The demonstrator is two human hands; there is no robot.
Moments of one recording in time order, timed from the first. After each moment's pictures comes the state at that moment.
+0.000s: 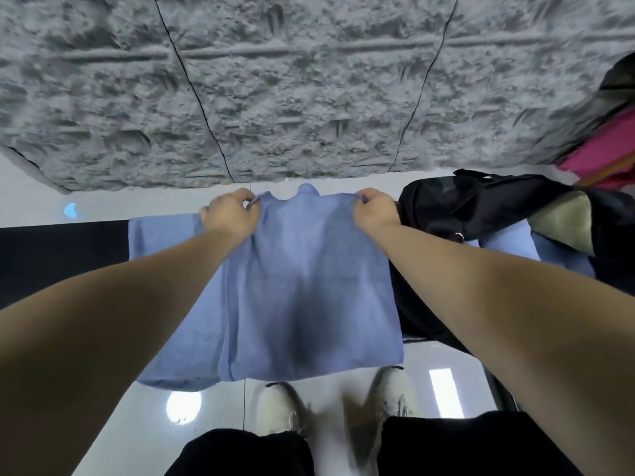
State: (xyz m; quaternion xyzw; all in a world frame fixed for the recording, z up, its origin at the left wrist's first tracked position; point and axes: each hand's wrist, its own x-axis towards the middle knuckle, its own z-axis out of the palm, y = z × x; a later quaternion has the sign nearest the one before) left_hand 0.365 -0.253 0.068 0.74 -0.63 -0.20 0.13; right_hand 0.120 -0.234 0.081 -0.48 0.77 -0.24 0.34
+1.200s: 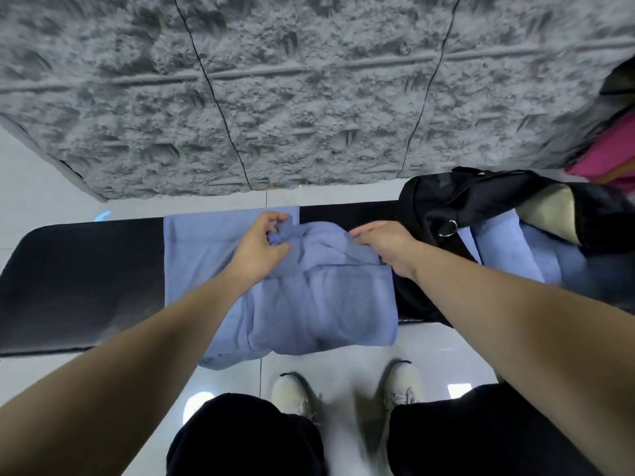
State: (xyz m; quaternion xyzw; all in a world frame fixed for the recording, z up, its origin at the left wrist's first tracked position) left_hand 0.345 -0.154 0.103 0.62 -0.57 -0.44 0.32; right_hand 0.113 -0.163 0.098 -0.36 0.68 -0.27 0.57
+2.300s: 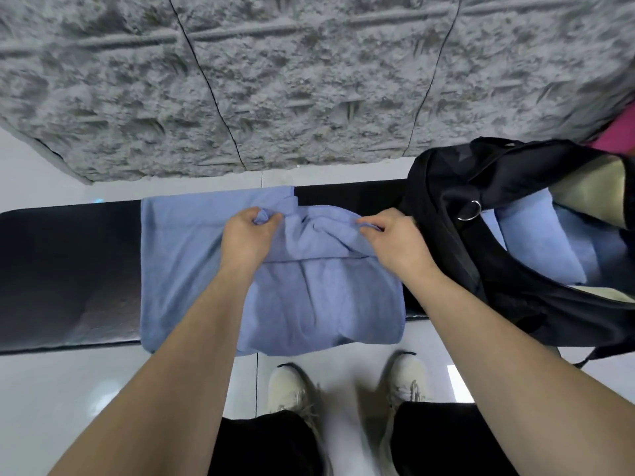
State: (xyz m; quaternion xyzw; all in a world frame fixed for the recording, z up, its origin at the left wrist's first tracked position) left_hand 0.336 -0.170 0.067 0.73 -0.48 -0.36 0.35; right_hand 0.114 -0.140 0.077 -0.58 0.69 -0.27 0.34
